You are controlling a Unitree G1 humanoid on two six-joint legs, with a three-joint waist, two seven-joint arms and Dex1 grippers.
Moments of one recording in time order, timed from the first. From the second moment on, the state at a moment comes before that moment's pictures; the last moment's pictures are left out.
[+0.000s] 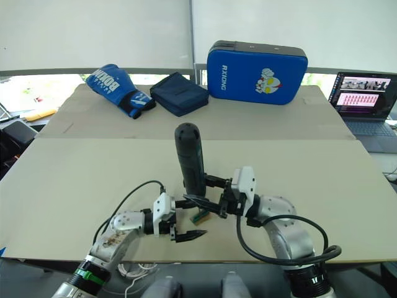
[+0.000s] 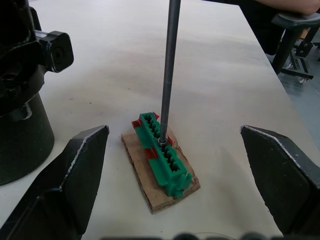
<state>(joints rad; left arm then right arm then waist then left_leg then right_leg) -0.21 0.36 -0.29 0.09 -0.24 0.02 -1.04 -0.21 -0.38 0.12 -0.31 0.48 0.15 0.96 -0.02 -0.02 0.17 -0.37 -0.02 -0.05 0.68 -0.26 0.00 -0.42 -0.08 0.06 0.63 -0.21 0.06</state>
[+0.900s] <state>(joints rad) -0.18 0.40 -0.19 0.10 -0.33 0.00 -1.13 -0.22 -0.41 0.10 -0.37 0.54 0.16 0.95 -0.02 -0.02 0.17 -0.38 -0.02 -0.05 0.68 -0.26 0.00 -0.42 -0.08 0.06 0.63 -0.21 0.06</state>
